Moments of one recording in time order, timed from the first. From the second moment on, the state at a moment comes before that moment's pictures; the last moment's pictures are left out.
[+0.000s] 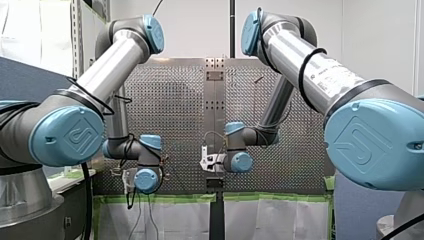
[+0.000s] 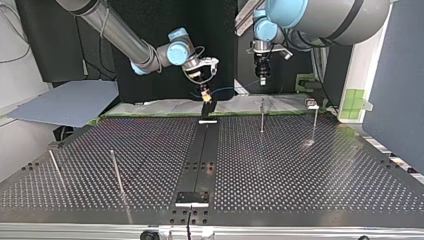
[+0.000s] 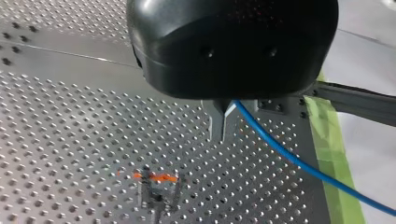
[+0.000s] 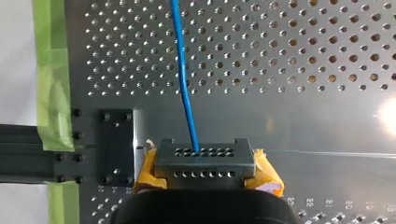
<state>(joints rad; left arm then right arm) -0.29 -2.34 -2.22 -1.88 -1.93 -1.71 2.28 -0.68 1.57 -0.70 1.49 1.64</state>
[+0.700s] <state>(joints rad) -0.16 -2.34 -2.17 -1.93 -1.86 -1.73 2.29 -0.65 1.54 -0.70 1.48 1.63</state>
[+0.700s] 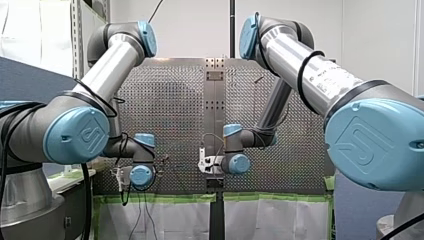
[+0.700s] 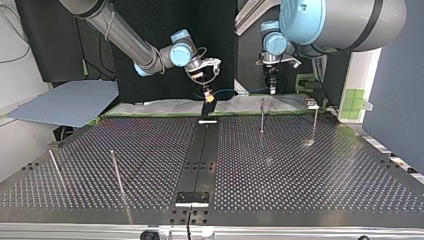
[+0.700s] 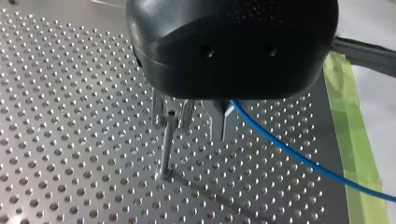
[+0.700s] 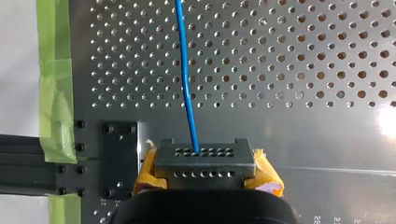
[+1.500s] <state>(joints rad) -0.12 -2.34 -2.08 -2.00 -1.83 -1.72 2.28 -0.63 1.48 -0.67 1.48 1.63</state>
